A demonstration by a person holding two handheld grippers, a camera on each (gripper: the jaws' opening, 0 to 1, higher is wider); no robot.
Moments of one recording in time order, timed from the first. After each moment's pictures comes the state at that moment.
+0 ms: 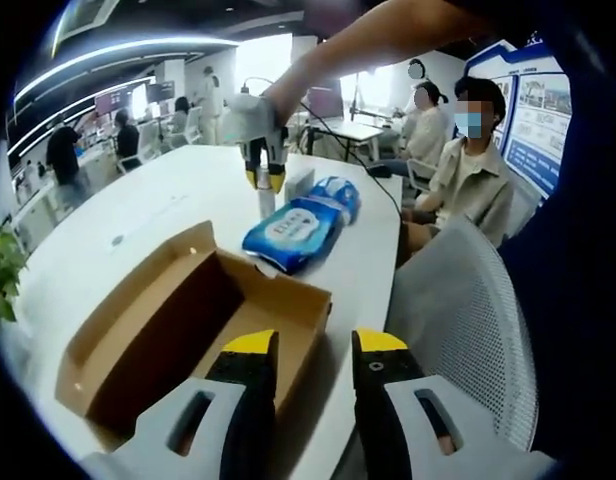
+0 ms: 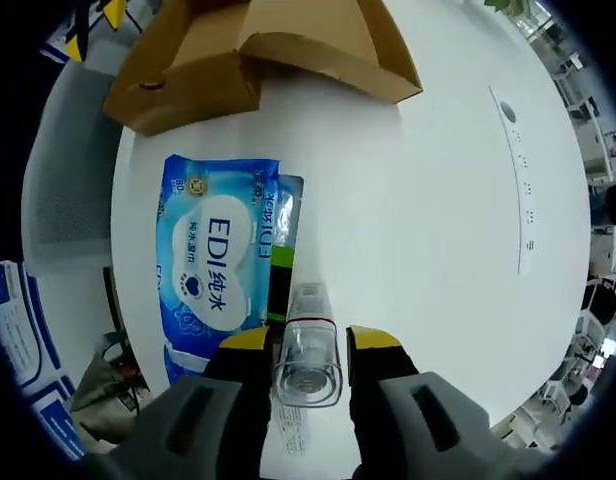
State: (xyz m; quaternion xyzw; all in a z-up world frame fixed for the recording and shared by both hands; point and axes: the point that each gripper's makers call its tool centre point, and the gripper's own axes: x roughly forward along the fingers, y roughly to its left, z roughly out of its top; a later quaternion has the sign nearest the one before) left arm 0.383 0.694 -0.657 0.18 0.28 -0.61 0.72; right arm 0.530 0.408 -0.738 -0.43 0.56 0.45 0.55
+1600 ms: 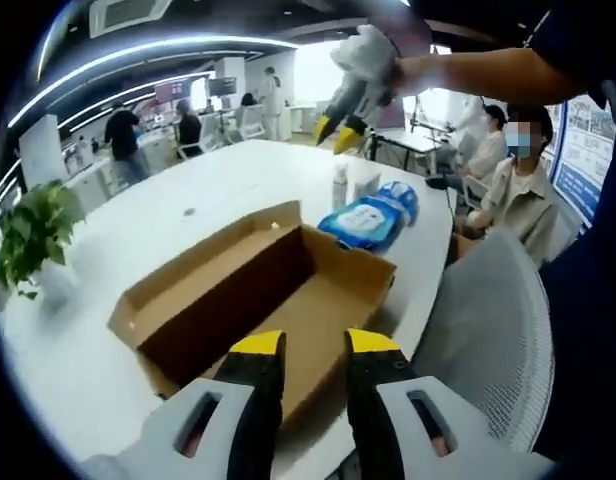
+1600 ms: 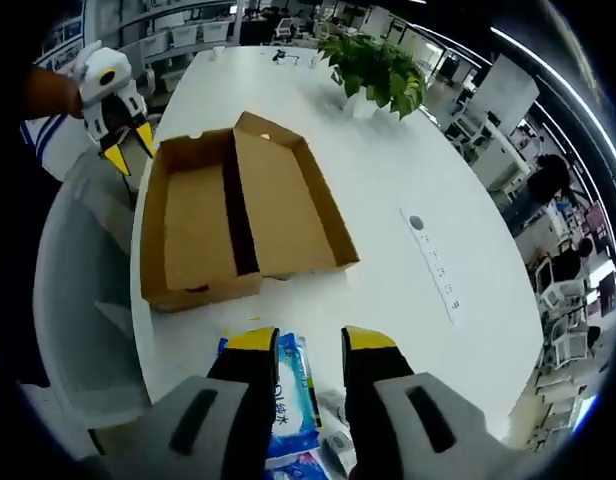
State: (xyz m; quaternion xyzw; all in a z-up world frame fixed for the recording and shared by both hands) left arm 0.427 0.789 -0.649 0.15 0.29 -0.48 0.81; right arm 0.518 0.542 -0.614 -0.31 0.37 0.38 0.79
